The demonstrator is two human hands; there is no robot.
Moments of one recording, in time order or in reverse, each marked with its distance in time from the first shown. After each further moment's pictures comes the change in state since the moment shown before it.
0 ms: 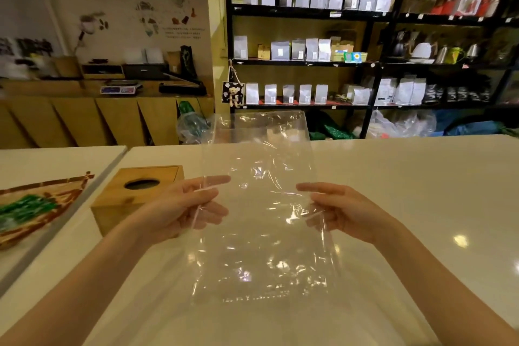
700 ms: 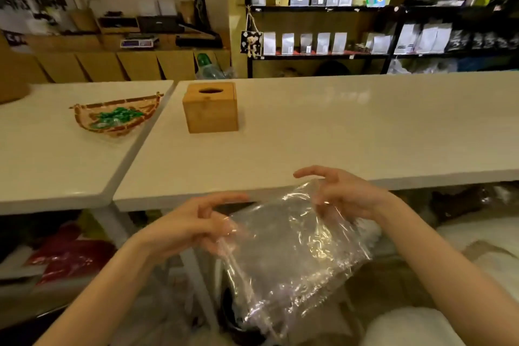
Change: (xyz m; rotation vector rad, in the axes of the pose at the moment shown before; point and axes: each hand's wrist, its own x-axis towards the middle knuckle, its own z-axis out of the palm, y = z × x) left_hand -0.237 -0.095 0.001 0.109 -0.244 -0.151; right_hand -0.124 0.085 0.143 -0.061 -0.200 0.143
